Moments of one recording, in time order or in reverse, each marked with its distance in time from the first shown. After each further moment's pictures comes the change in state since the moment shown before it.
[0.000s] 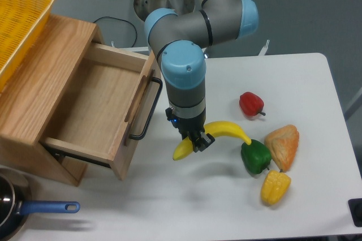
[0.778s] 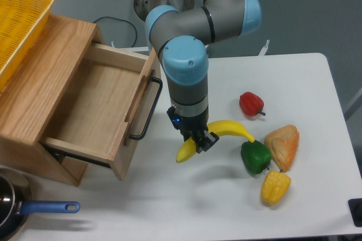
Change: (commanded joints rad) arm 0.008 0.020 0.040 -0.015 -0.002 -0.084
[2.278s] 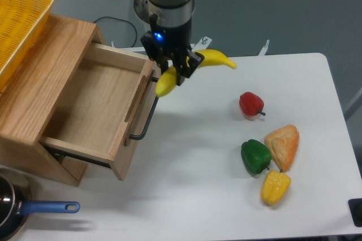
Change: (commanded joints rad) arm -0.020 0.299 0.028 -0.388 -0.158 -0.256
